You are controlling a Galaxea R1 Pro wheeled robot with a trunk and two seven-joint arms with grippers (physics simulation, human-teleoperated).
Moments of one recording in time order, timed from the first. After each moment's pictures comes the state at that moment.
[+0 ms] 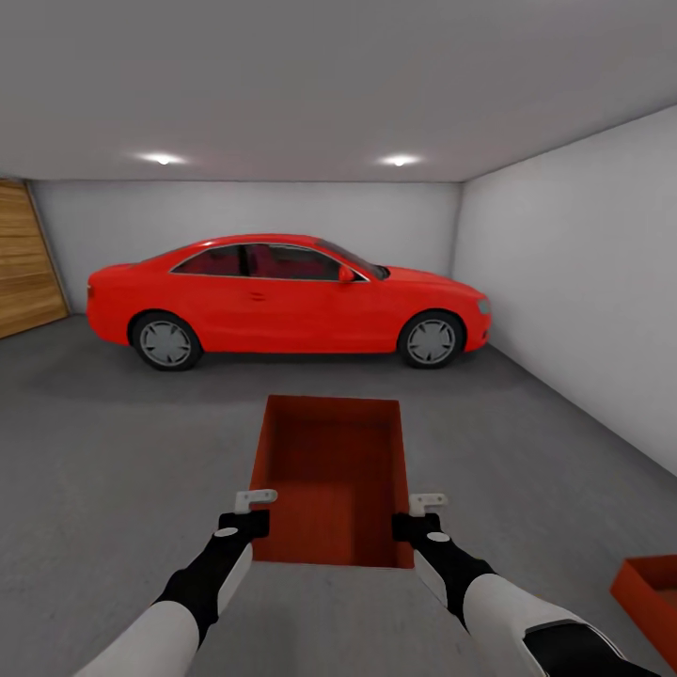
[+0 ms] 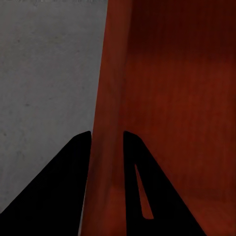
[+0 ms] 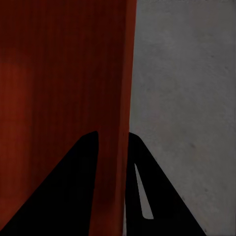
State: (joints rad) left arm -0.63 -0.10 -0.03 -0.51 0.05 0.16 0.20; right arm -0.77 0.12 0.12 -0.15 -0.08 -0.07 -0.11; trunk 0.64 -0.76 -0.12
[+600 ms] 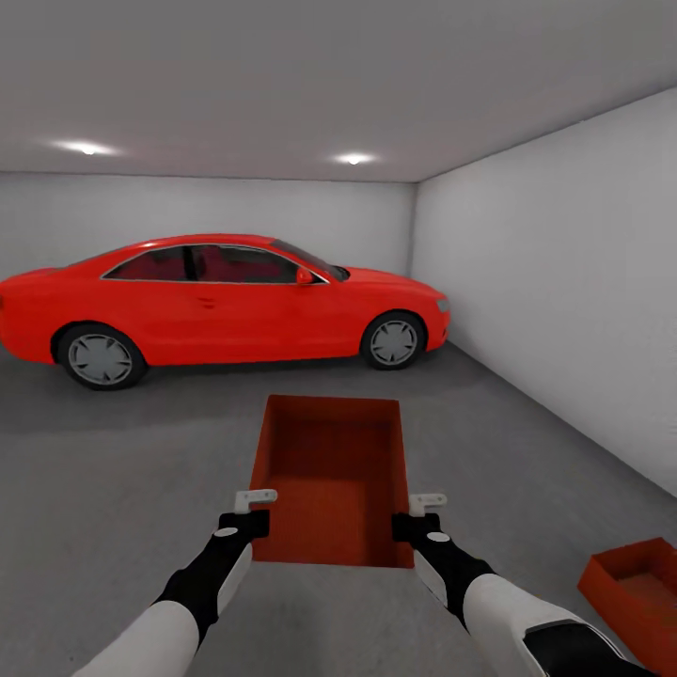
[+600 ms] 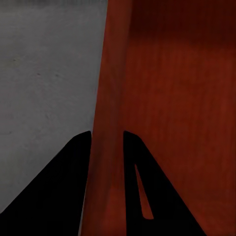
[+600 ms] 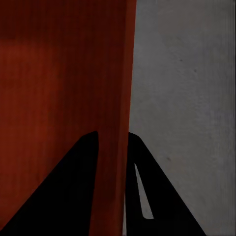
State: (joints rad) left arm -0.63 -0.10 -0.03 -0.51 0.05 0.16 0.20; right arm -0.77 0.12 0.12 -0.15 -0.08 -0.07 -0.11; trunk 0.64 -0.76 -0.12
